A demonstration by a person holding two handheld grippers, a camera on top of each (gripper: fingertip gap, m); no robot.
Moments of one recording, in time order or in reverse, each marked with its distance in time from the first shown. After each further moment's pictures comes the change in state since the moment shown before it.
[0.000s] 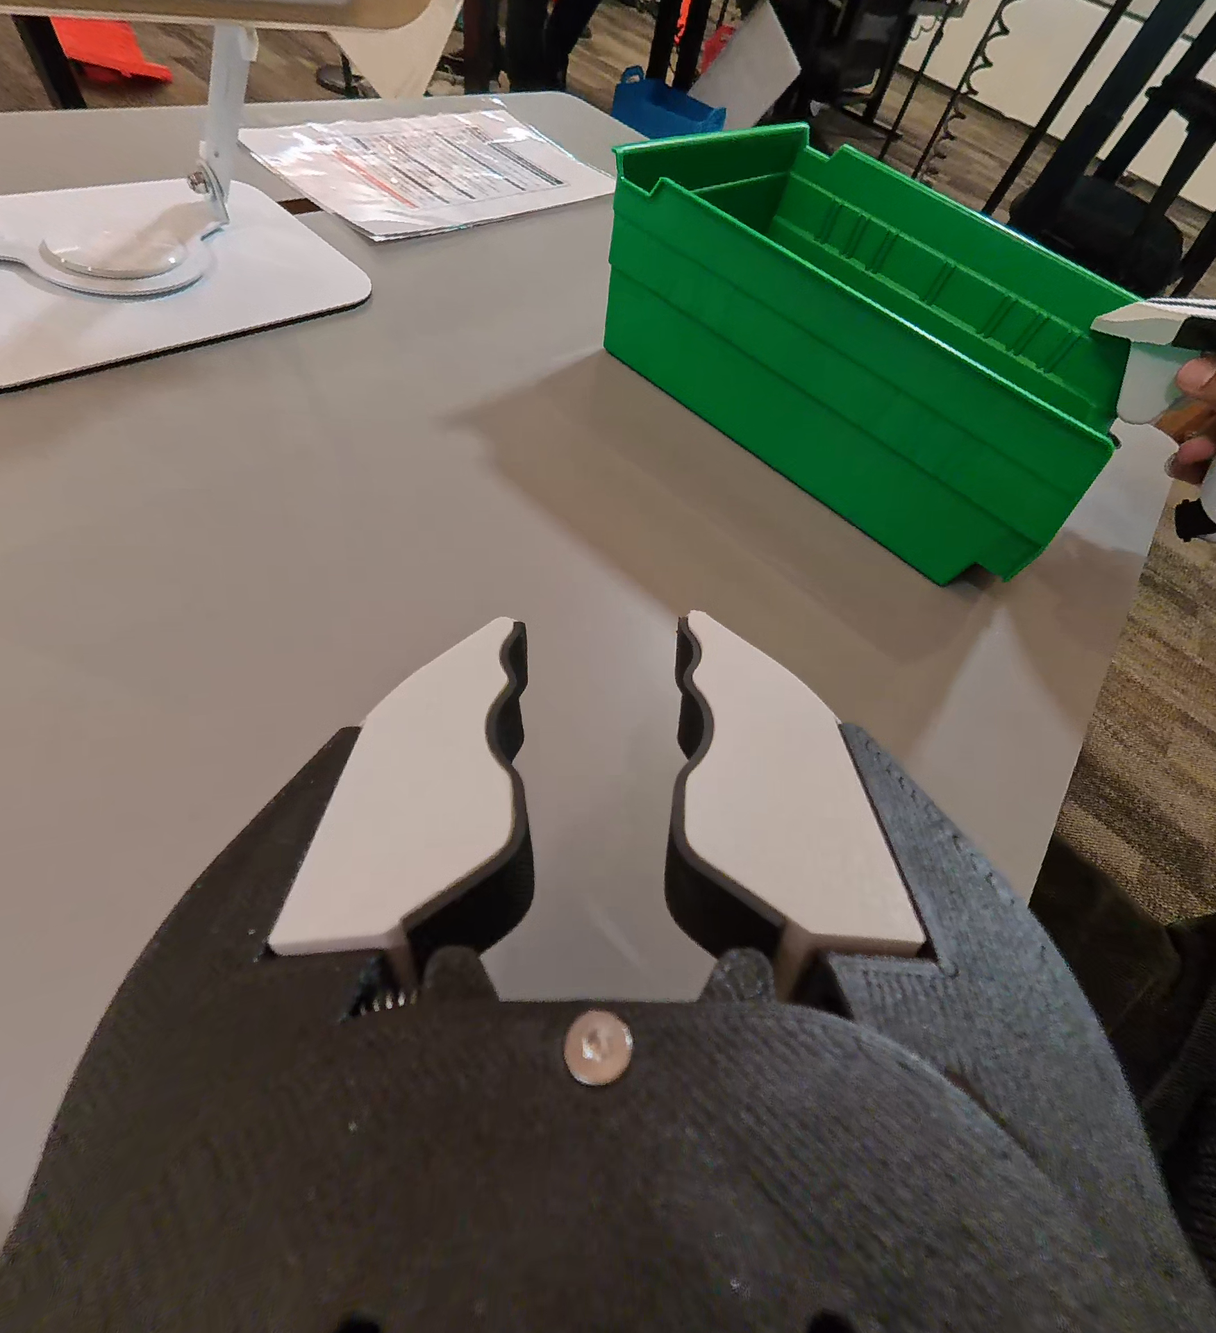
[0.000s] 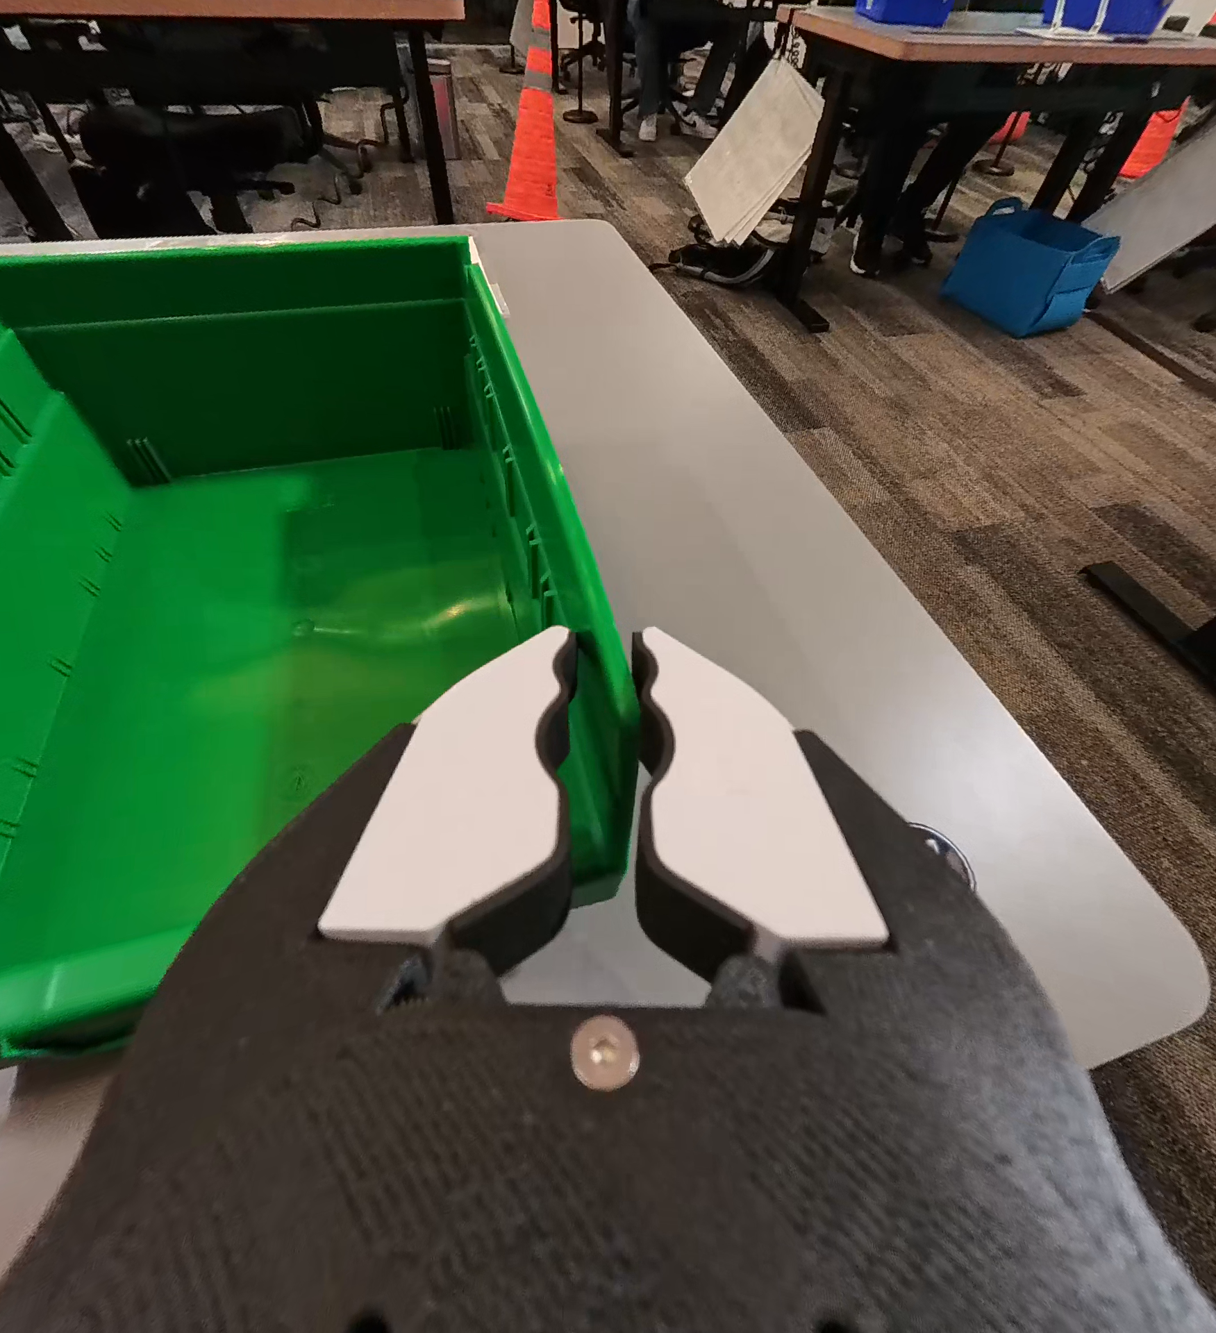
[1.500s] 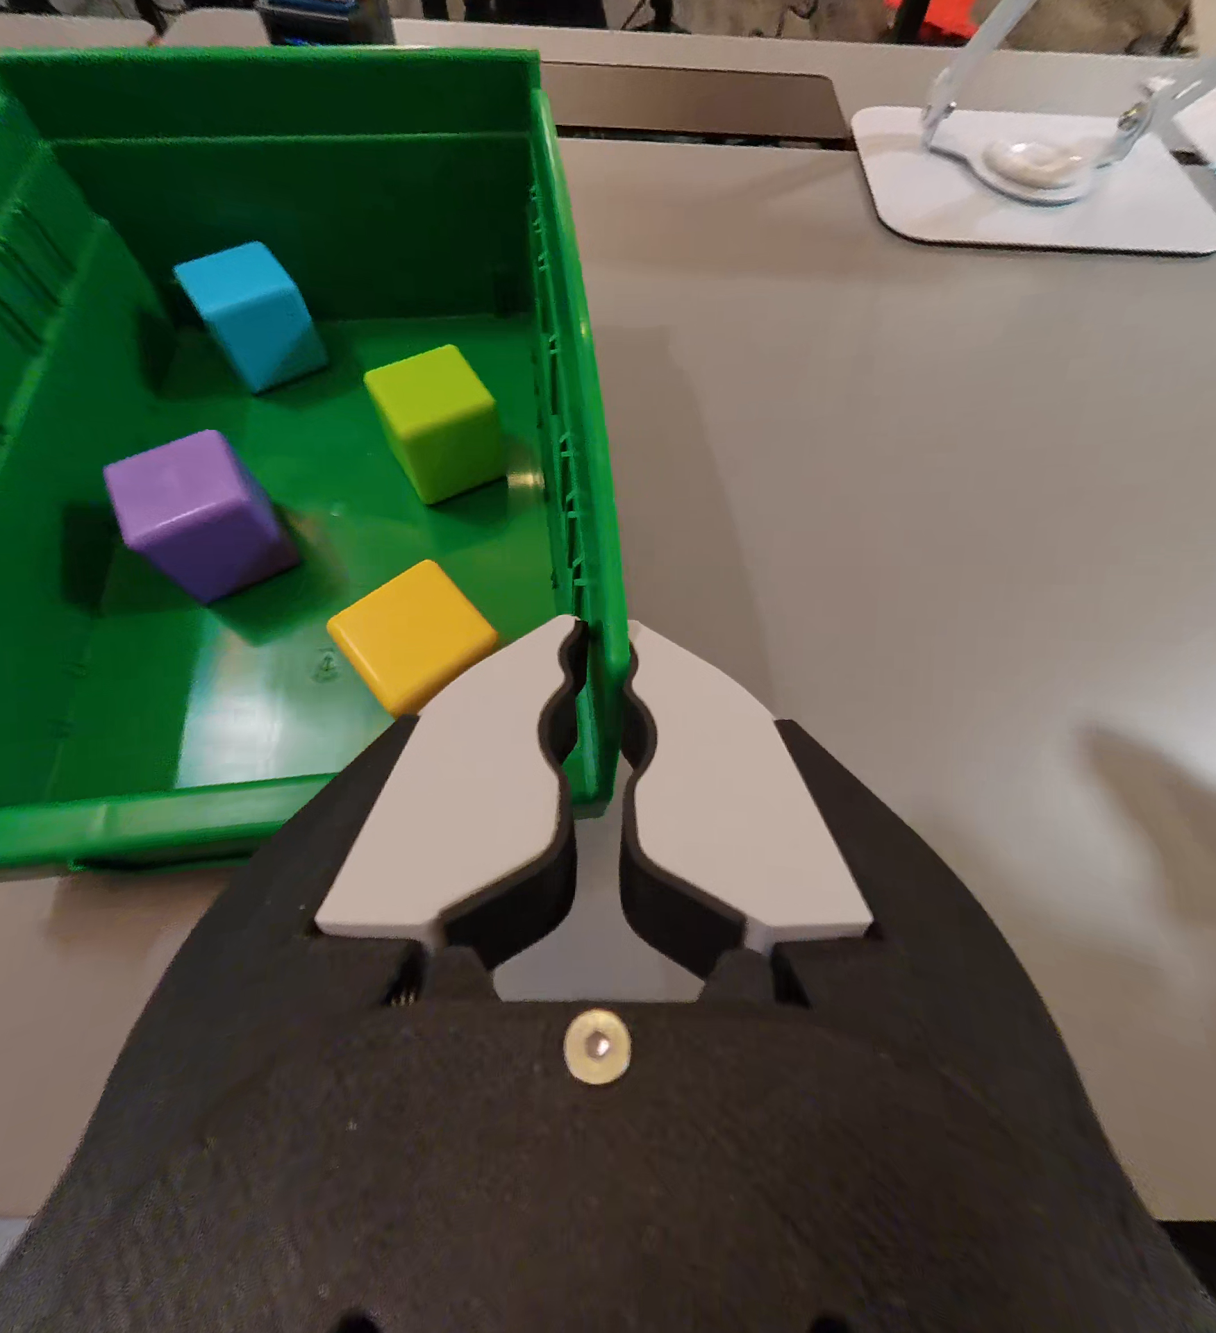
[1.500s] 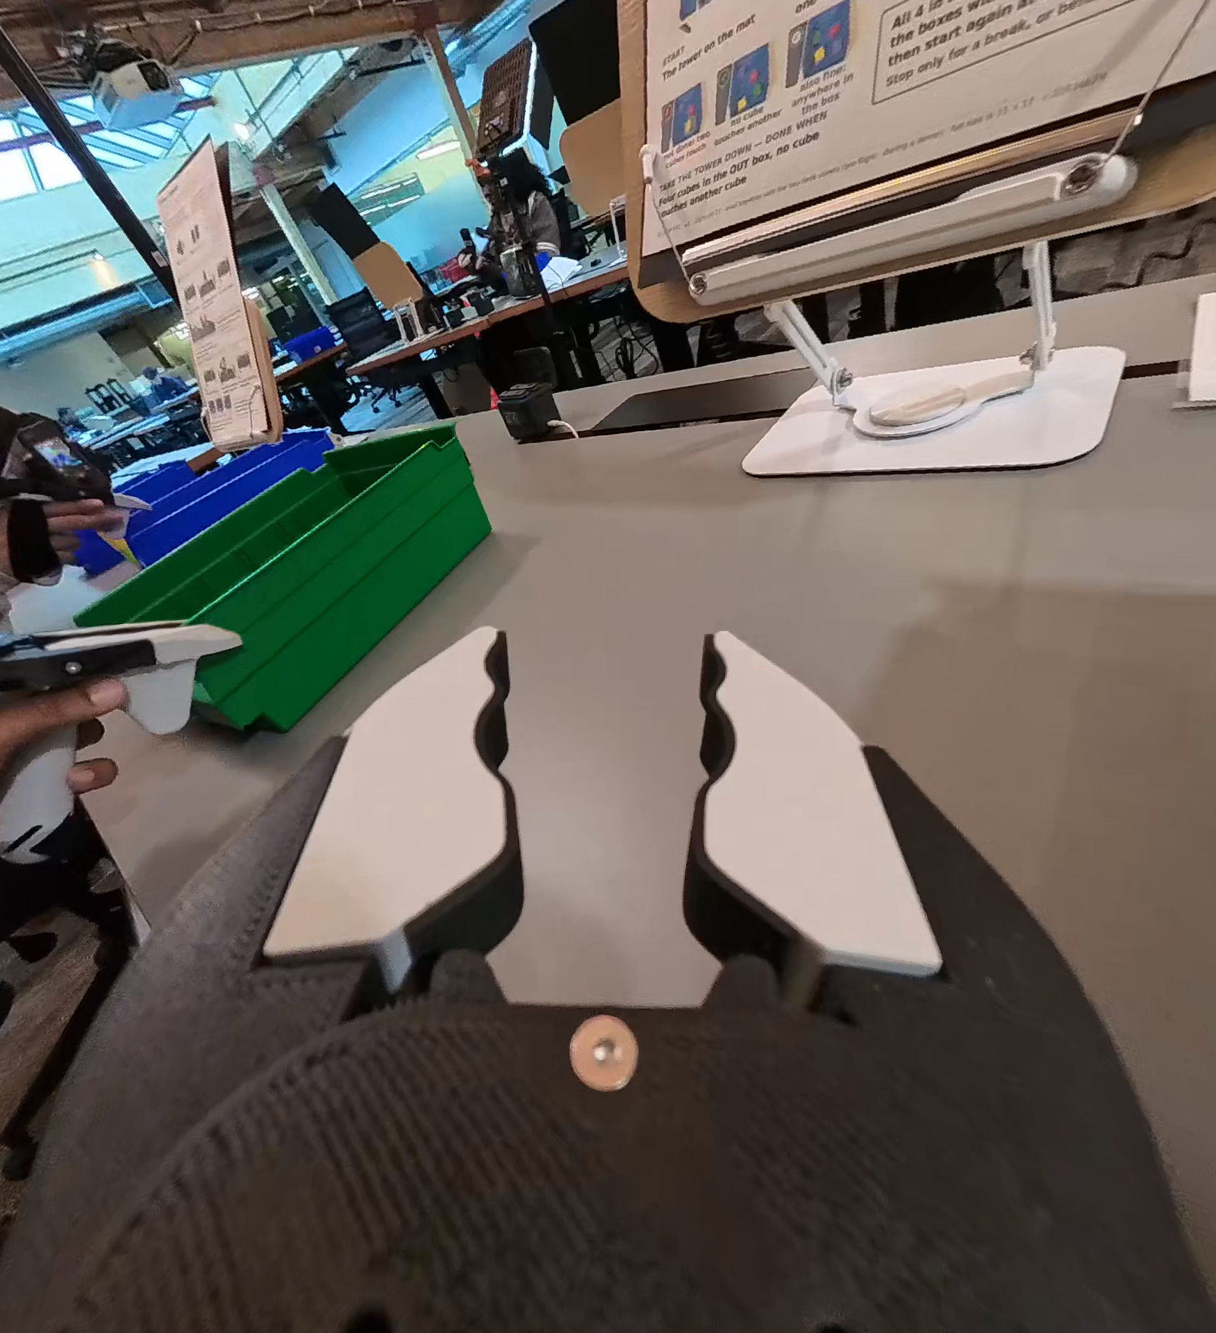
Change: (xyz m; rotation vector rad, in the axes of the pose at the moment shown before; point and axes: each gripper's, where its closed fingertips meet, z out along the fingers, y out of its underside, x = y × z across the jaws) left arm -0.151 0.066 -0.201 -0.026 -0.831 -0.252; right arm -0.368 -0.025 -0.079 0.071 -0.954 0.138
